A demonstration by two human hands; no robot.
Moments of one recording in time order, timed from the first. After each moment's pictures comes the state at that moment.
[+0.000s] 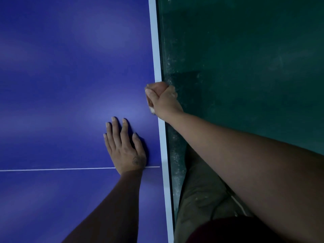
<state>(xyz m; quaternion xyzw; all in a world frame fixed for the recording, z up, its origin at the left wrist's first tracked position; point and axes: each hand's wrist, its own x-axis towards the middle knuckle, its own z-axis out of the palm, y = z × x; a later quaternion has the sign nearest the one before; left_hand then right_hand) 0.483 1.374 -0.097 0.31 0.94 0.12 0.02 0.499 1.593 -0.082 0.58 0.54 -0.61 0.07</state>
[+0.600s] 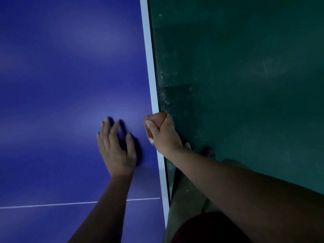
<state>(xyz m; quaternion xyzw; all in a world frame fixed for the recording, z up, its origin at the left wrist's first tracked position) 0.404 1.459 -0.084 0.33 0.92 0.22 0.06 0.498 1.605 -0.069 0.58 0.55 -0.60 0.07</state>
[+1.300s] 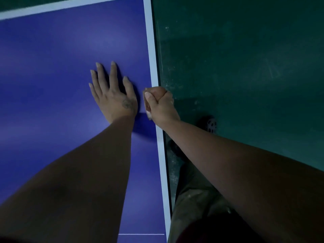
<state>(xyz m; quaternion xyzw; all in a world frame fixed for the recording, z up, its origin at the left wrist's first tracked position) 0.252 1.712 -0.090 0.27 0.95 0.14 -0.01 0.367 1.773 -0.084 0.59 0.48 -0.65 0.01</state>
